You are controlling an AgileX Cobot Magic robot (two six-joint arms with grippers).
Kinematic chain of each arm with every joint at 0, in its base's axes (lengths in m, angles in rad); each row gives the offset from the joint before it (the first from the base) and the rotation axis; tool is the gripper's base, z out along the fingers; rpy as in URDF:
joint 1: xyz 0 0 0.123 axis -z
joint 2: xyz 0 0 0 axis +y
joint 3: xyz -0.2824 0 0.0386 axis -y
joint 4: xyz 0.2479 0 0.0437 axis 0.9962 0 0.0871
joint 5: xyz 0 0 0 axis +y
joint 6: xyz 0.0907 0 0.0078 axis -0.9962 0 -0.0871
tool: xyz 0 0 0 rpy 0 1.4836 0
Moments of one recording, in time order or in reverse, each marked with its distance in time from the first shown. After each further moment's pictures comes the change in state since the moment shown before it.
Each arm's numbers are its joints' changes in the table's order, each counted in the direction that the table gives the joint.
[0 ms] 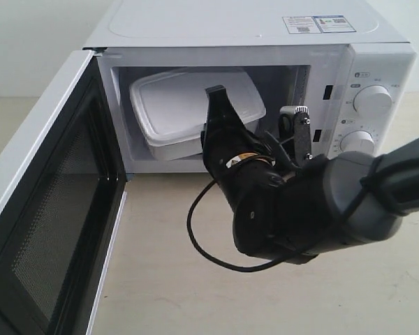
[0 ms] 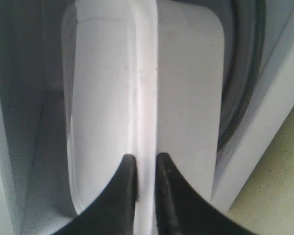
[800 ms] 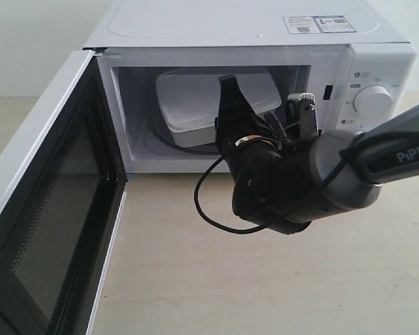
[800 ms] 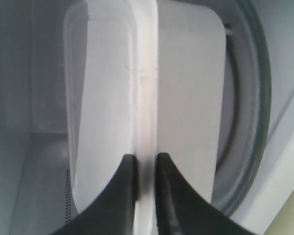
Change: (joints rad) left arm 0.000 0.000 0.000 0.000 0.000 0.000; right arm 0.086 0.064 0.094 0.058 0.023 0.100
